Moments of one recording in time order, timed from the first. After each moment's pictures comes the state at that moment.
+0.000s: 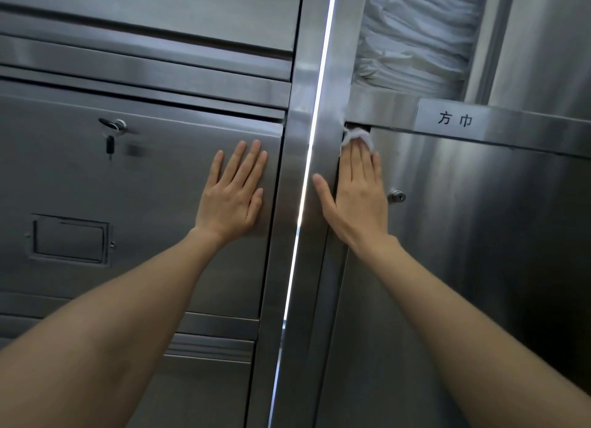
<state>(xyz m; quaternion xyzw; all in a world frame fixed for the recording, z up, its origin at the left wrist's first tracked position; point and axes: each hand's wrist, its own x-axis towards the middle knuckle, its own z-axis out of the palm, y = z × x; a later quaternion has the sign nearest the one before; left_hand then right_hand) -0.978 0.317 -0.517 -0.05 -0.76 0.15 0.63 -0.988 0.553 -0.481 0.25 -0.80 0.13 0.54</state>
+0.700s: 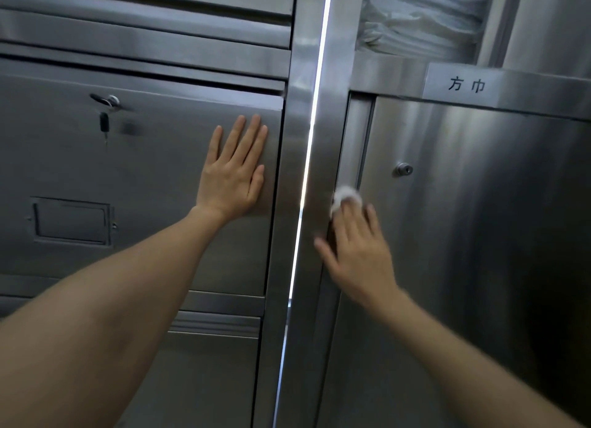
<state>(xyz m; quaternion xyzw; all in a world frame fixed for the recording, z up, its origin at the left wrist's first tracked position) -0.981 0.315 -0.518 -0.05 -0.76 0.15 0.62 -0.986 0.579 -0.594 0.29 -0.79 0.02 0.54</state>
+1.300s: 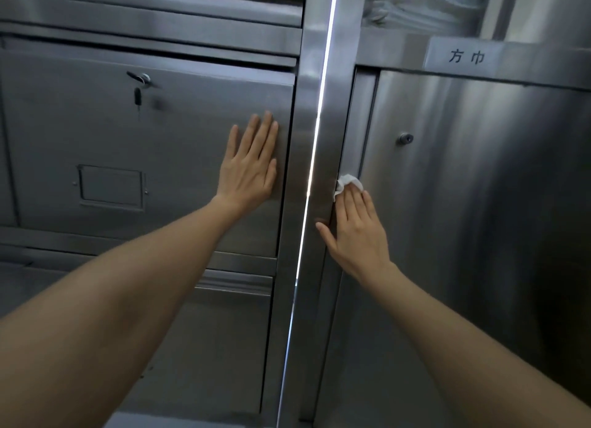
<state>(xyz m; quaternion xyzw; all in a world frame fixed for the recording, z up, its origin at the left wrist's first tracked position) -0.949 0.336 -0.558 -0.01 -0.82 0.12 0.57 -0.972 0.576 -0.620 0.26 -0.83 0.00 0.50</state>
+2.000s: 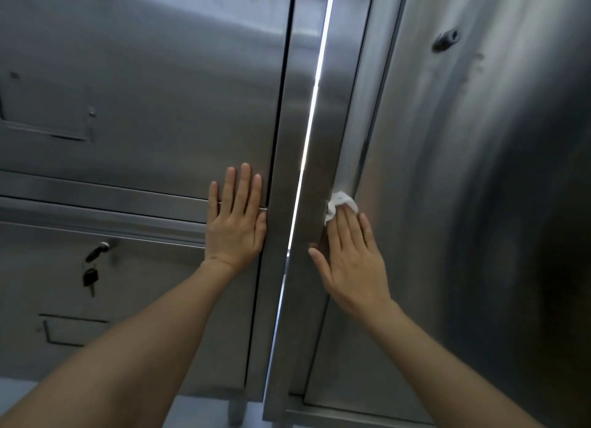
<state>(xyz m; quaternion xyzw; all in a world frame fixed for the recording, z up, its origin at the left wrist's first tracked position) -0.990 0.351 -0.765 0.00 -0.77 0.08 0.63 -0.988 0.585 -0.757 0.29 -0.81 -0.01 0.51</state>
